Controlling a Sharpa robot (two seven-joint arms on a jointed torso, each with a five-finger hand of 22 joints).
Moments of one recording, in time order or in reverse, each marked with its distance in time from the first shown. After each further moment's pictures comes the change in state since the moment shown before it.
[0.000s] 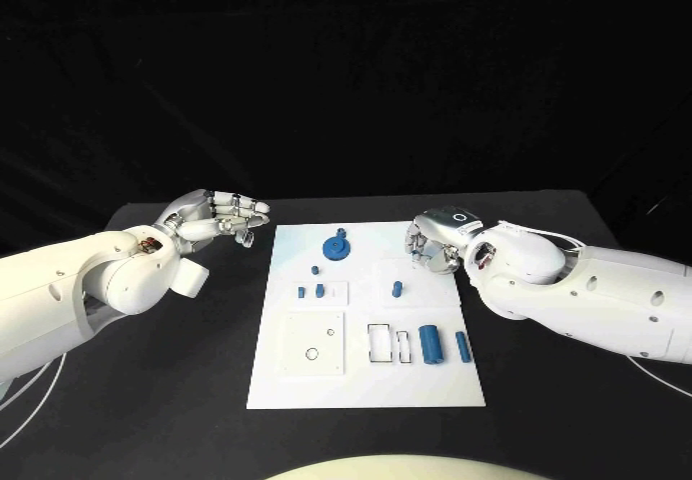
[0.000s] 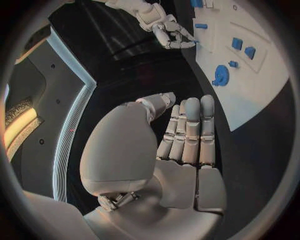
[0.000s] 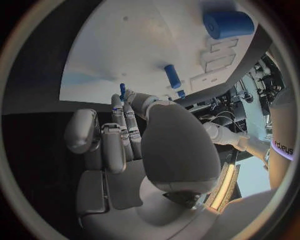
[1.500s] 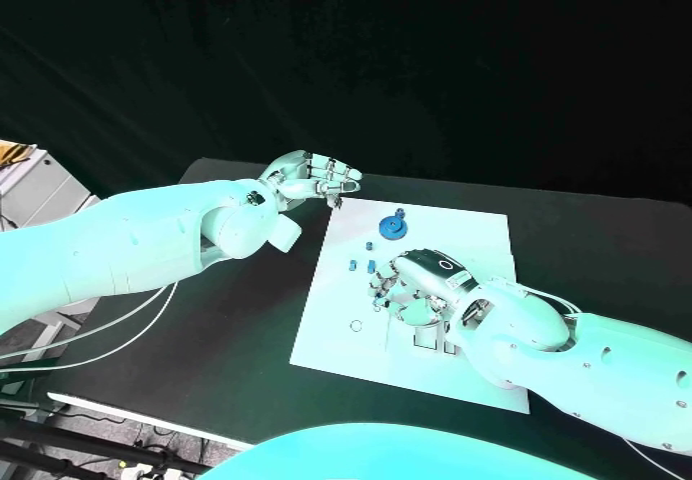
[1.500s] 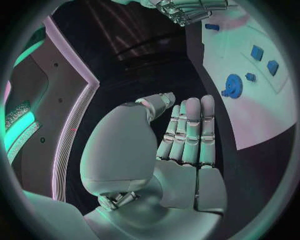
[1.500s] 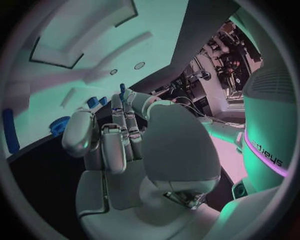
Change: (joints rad) left arm 0.000 0.098 0.000 -0.012 0.024 -0.052 0.013; left_hand -0.006 0.006 -0.007 0.005 0.000 -0.009 0.009 0.000 -0.001 -0.011 0.004 0.008 0.001 -0.007 0.007 -0.004 -0.001 0.000 -0.007 0.007 -0.008 -0.002; right arm -0.148 0.158 -0.005 0.131 0.091 -0.100 0.170; right_hand -0.012 -0.004 0.014 -0.019 0.002 0.000 0.000 0.000 0.005 0.000 0.000 0.000 0.000 0.000 0.000 0.010 0.007 -0.013 0.006 0.001 0.019 0.017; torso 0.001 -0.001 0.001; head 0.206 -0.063
